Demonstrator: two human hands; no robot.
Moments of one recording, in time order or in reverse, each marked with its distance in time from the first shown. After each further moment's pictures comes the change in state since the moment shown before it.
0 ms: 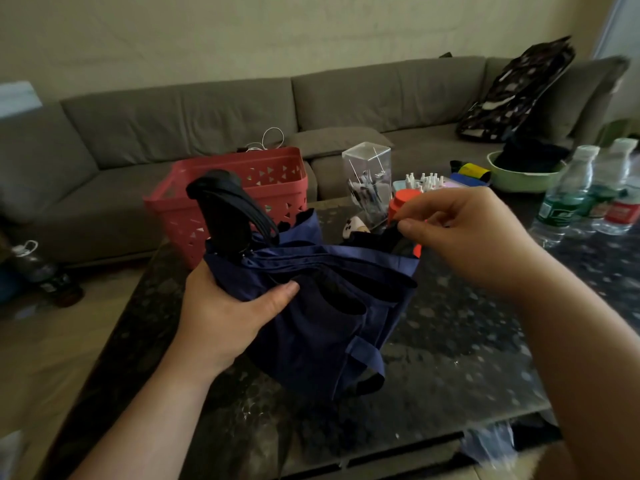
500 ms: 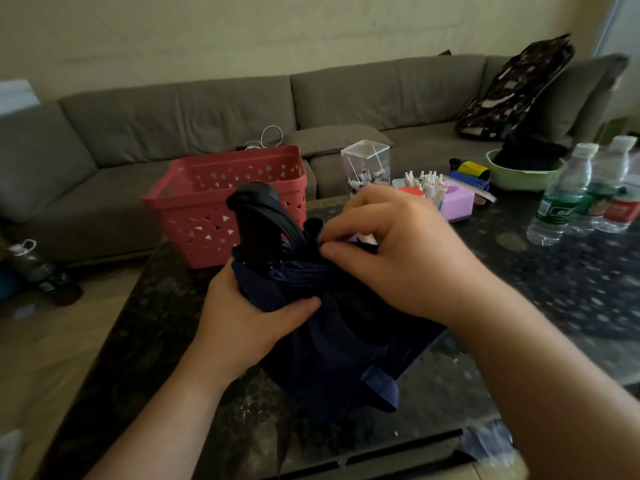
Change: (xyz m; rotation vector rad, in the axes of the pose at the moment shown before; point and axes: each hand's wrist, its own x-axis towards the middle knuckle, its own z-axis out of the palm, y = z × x) left_hand -0.011 -0.003 0.012 0.016 -0.100 -0.038; right_hand -0.009 -0.045 0.041 -0.105 -0.022 -0.404
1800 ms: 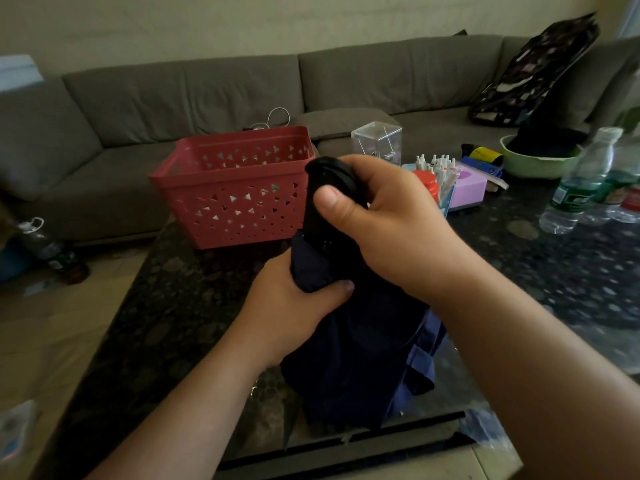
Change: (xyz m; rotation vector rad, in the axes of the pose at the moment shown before) left_hand -0.006 0.007 0.024 0.017 -0.239 -0.225; right_hand 0.010 -0.016 0.026 0.523 0.016 0.275
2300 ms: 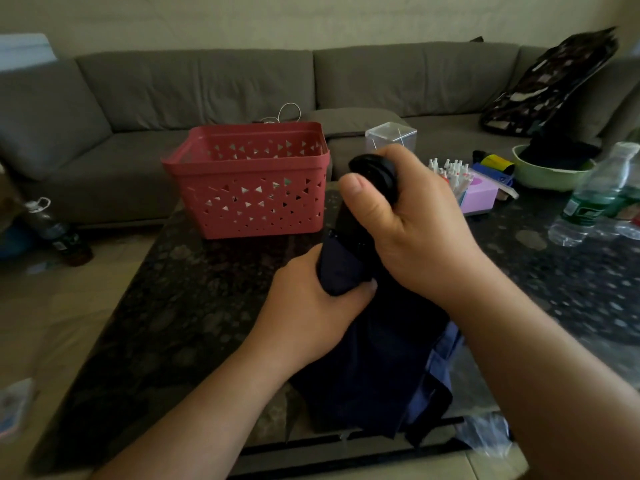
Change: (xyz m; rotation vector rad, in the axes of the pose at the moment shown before) left_hand -0.013 0.014 0.010 0.172 0.098 0.012; right_hand -0.002 -0.003 0.002 -0.328 0.108 -0.166
